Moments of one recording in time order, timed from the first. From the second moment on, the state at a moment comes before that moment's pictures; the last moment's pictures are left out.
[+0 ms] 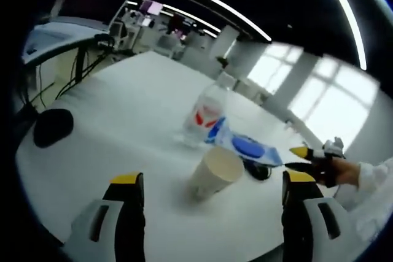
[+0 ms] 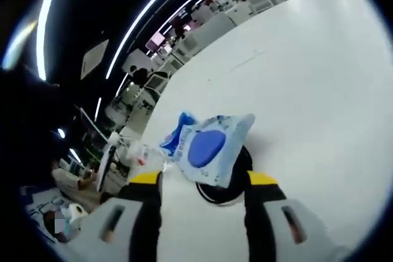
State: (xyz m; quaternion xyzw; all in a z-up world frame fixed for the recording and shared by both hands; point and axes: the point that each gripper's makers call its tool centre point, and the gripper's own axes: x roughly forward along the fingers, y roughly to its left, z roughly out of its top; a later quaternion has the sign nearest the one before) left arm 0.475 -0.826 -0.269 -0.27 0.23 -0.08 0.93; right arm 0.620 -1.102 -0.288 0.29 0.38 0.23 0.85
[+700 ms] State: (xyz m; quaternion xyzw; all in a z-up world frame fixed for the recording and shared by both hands) left arm 0.460 -0.834 -0.273 -0.30 0.23 -0.07 0.92; right arm 0.645 -1.088 -0.331 0.29 0.44 0.19 0.83
